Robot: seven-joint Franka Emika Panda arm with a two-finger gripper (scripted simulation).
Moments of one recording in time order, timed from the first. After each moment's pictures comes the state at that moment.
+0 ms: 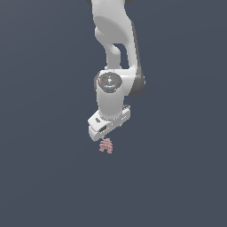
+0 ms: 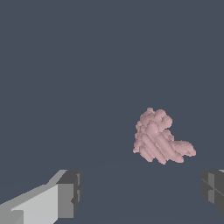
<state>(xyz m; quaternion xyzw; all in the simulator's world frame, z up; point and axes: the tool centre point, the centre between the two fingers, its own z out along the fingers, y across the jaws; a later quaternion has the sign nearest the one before) 0.028 -0.011 0.125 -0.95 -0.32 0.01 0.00</state>
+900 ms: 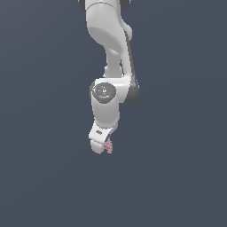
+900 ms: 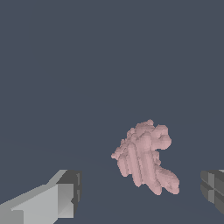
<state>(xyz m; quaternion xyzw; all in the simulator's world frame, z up) 0.047 -0.027 0.102 -0.84 -0.54 0.00 0.00</state>
